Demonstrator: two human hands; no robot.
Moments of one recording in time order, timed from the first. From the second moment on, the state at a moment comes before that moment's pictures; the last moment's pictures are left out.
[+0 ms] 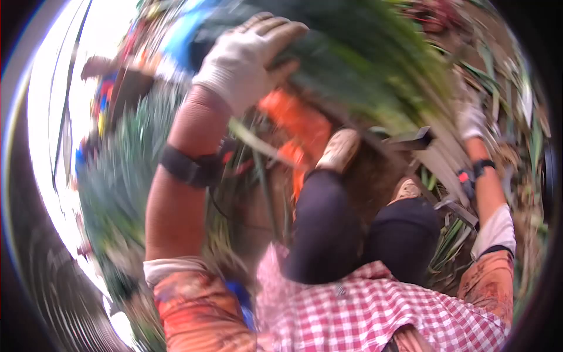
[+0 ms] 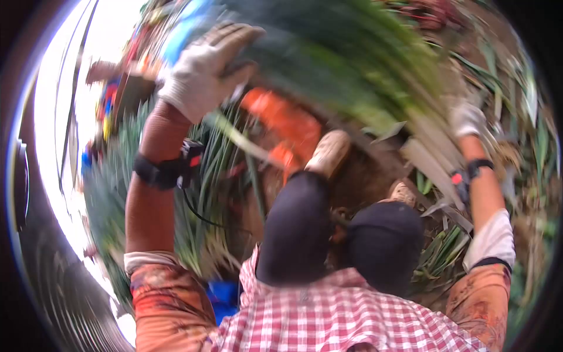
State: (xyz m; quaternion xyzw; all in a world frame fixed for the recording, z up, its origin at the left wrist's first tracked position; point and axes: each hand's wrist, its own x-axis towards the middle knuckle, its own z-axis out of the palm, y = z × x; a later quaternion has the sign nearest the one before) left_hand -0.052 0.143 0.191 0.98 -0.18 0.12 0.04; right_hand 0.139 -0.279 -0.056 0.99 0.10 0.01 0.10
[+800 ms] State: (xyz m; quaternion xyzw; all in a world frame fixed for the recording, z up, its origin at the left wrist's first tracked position) left_hand -0.648 0.185 -0.113 0.55 0.81 -0.08 0.18; right_hand 0.101 -0.472 0.047 0.87 0.37 -0.14 0.28
